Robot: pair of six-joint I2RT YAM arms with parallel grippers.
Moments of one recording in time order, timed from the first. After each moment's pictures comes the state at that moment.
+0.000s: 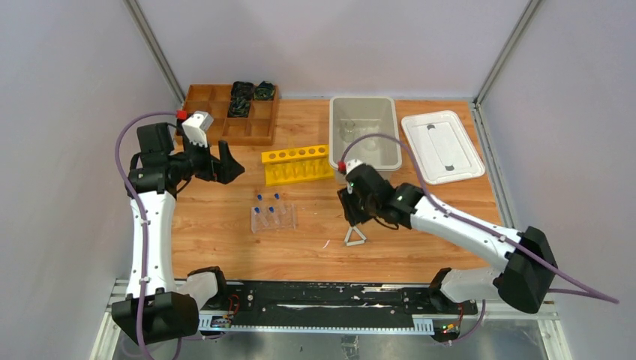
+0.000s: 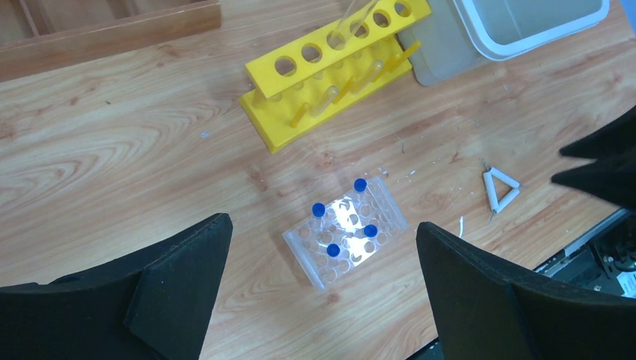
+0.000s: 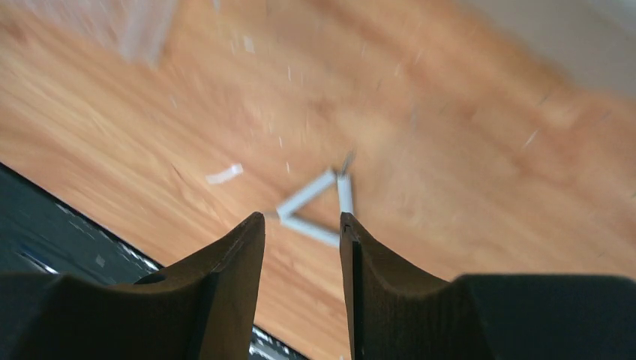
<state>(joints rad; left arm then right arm) 0.22 1.06 1.17 -0.82 0.71 0.19 0.84 1.26 1.06 -0.61 0.12 0.28</state>
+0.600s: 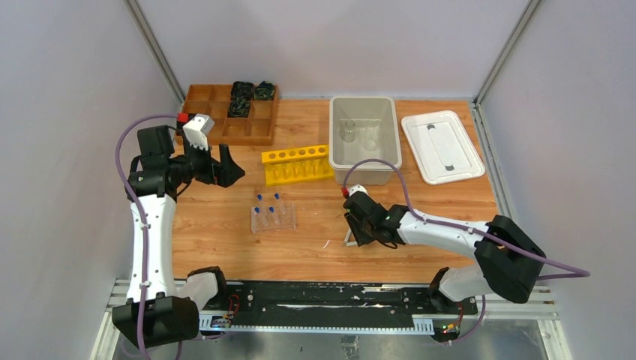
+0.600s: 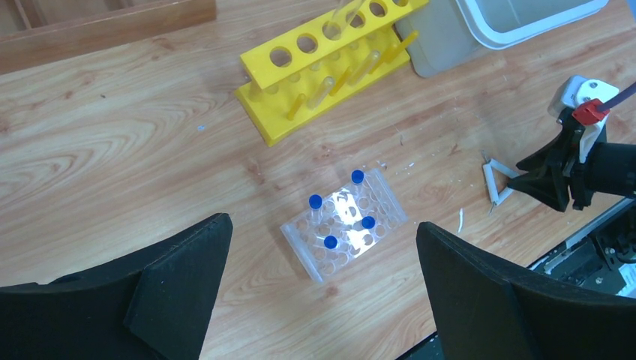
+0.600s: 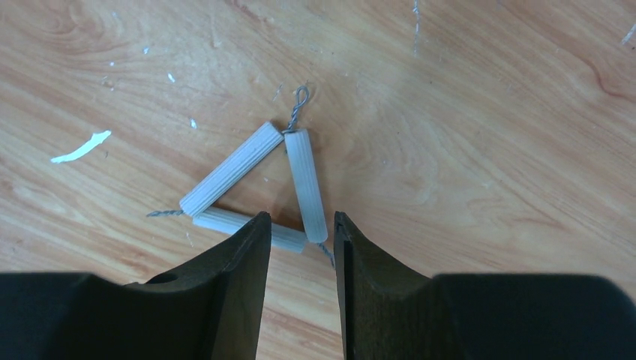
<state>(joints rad) 0.22 1.04 1.15 -0.83 0.71 0.20 0.92 1.35 0.69 -0.41 0.20 0.35</state>
